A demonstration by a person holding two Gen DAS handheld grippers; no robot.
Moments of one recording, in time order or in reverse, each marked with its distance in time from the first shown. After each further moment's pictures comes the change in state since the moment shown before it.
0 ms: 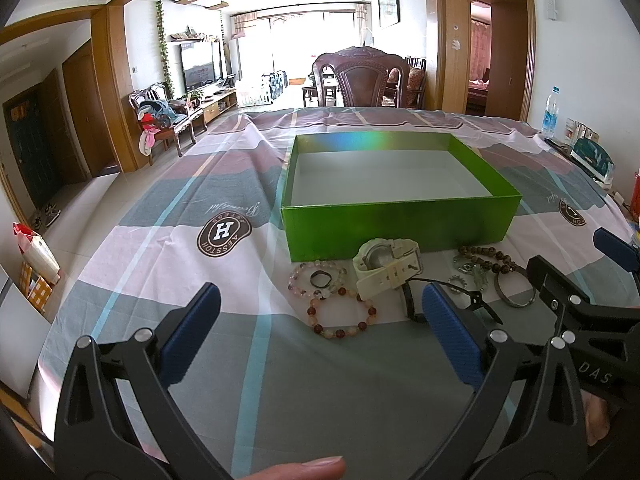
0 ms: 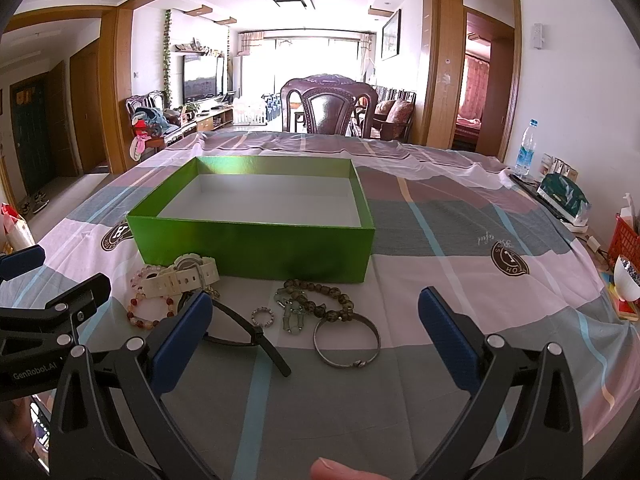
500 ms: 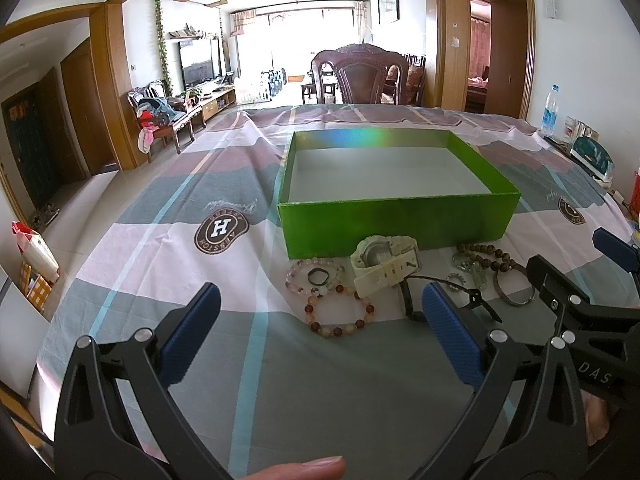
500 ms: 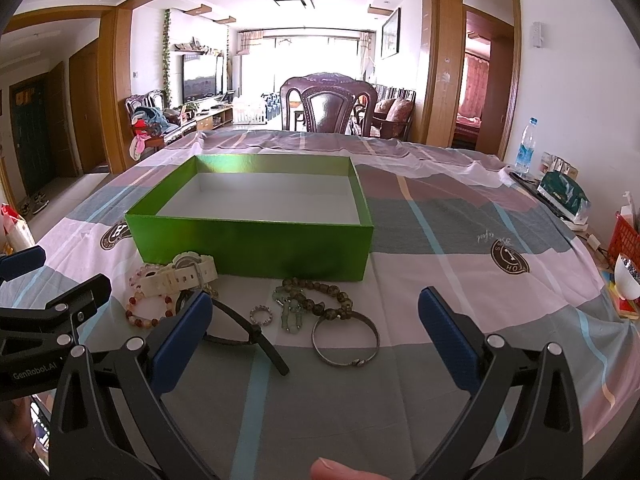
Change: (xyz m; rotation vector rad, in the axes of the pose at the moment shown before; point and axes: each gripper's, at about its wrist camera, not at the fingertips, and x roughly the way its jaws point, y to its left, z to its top) left arm 0.004 0.003 -0.002 0.001 0.011 -0.004; right arm 0.004 0.002 -0.003 -0.004 0.004 0.004
